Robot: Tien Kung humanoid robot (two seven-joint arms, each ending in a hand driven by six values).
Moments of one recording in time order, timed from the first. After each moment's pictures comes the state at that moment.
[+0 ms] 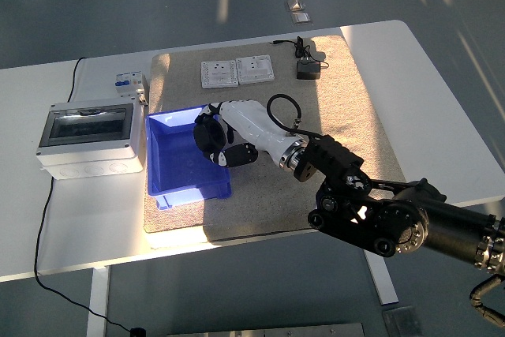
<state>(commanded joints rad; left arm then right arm) -0.07 0.03 -1.56 -0.18 1.46 0.19 0.07 0.85 -0.01 0.27 1.04 -1.67 -0.28 -0.06</state>
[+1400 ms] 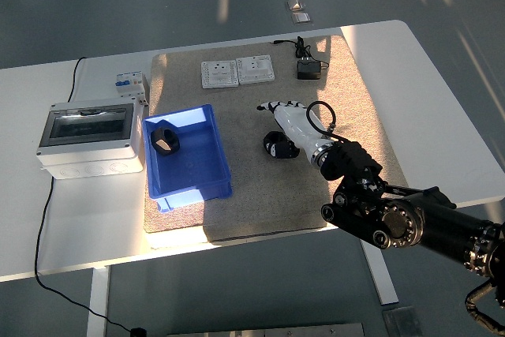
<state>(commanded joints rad) -0.07 0.03 -1.56 -0.18 1.46 0.19 0.07 0.80 0.00 0.33 0.76 -1.57 -0.40 -0.14</state>
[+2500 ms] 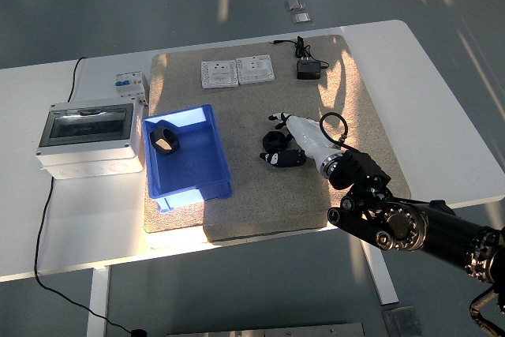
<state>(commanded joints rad) -0.07 0.03 -1.57 -0.18 1.48 0.19 0.06 0.78 0.00 0.29 0.75 -1.49 -0.42 -0.09</state>
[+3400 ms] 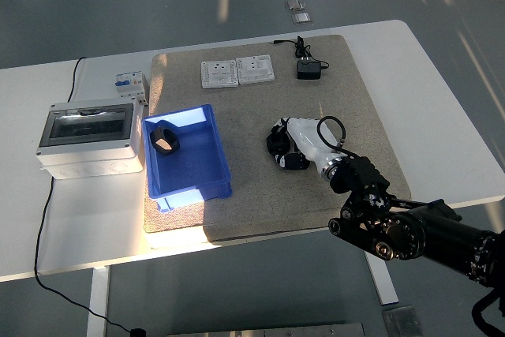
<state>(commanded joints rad) -0.07 0.04 -1.57 -0.18 1.49 0.19 0.06 0.76 0.00 0.30 0.75 -1.61 -0.52 -0.12</state>
